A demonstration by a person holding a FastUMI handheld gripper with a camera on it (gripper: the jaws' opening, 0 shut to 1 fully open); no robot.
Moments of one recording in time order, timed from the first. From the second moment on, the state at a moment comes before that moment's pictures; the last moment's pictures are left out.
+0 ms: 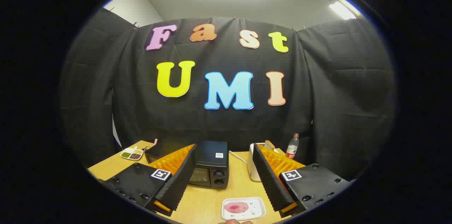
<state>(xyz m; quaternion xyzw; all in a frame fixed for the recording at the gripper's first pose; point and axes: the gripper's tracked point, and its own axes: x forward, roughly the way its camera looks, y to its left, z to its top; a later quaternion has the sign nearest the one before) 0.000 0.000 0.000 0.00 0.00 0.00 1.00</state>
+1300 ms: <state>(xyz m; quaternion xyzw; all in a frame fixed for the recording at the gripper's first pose) 0.042 0.056 -0.024 0.02 0.06 0.02 1.00</state>
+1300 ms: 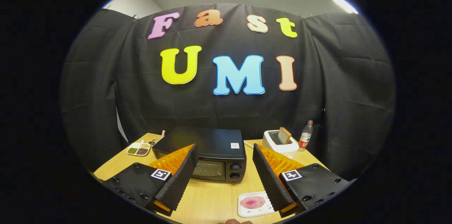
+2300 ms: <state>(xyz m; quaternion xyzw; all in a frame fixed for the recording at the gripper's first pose) 0.155 0.152 -0.104 0.04 0.16 0.03 0.99</state>
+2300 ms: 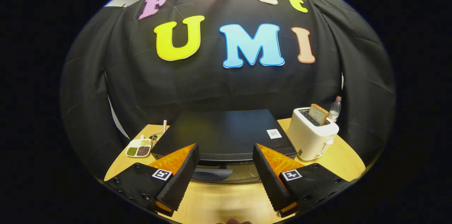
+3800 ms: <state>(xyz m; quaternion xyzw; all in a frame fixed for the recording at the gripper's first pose) 0.150 0.187 -0.170 0.00 0.22 0.02 0.98</state>
